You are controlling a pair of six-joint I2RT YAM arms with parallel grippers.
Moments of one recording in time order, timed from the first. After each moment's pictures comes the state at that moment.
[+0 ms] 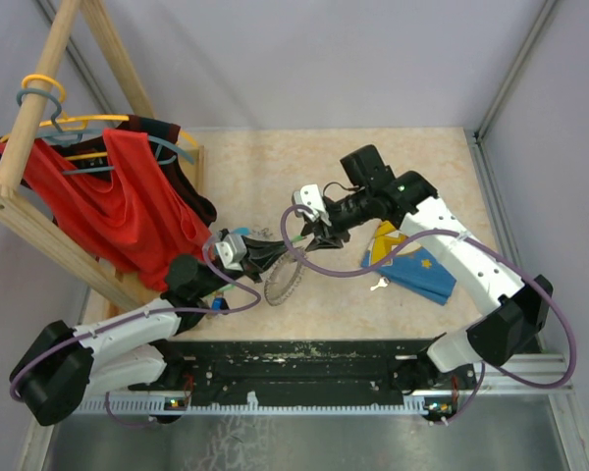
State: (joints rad) left arm -0.75 1.06 0.34 1.02 0.39 -0.02; right arm 0.63 1.43 1.50 -0.98 -0.84 -0.99
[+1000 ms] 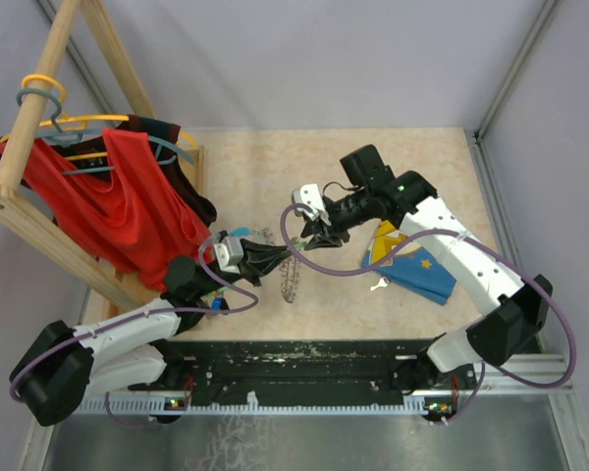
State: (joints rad) left arm -0.74 1.06 0.34 1.06 0.47 -0.07; right arm 0.63 1.44 1.50 -0.97 -0.85 -0.97
